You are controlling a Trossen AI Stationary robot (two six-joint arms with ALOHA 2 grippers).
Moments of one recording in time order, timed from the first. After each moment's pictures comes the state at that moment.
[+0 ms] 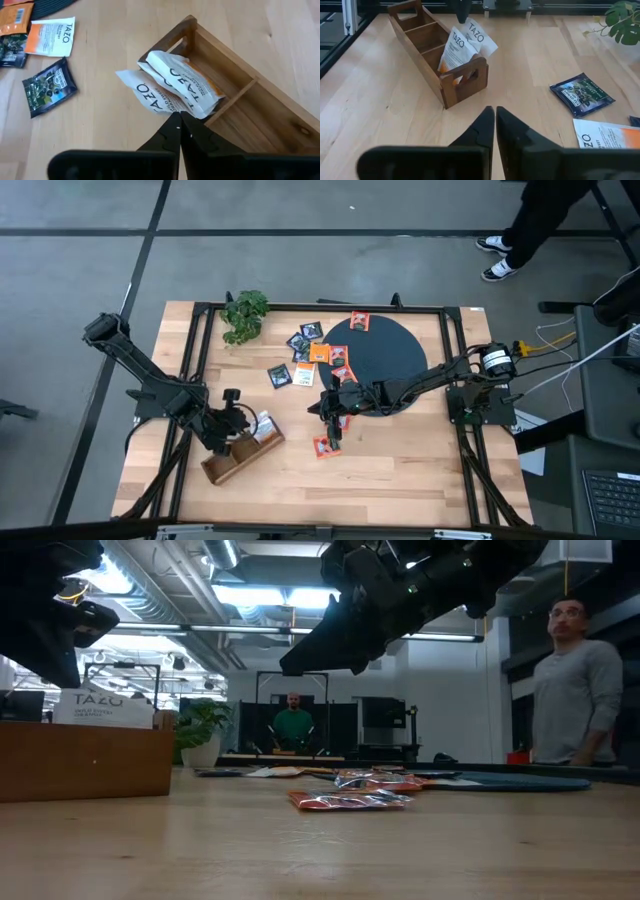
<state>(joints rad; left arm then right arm) -0.68 1.03 0.57 -0.60 -0.47 -0.46 0.15 1.80 0.99 0.33 0.11 0.07</state>
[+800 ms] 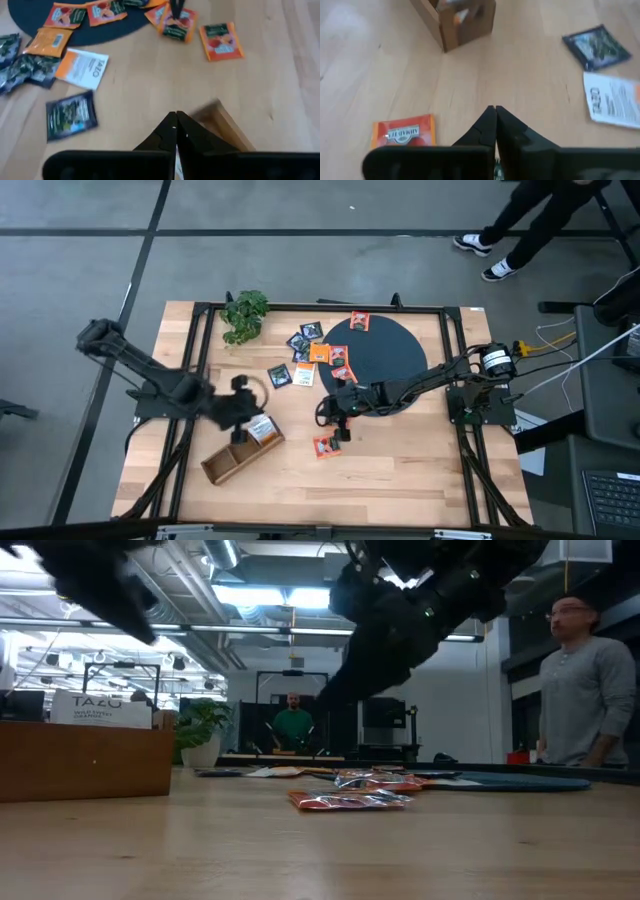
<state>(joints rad) -0.44 1.03 0.69 -0.53 -0.42 -0.42 0.15 1.80 0.99 0.13 0.08 0.02</state>
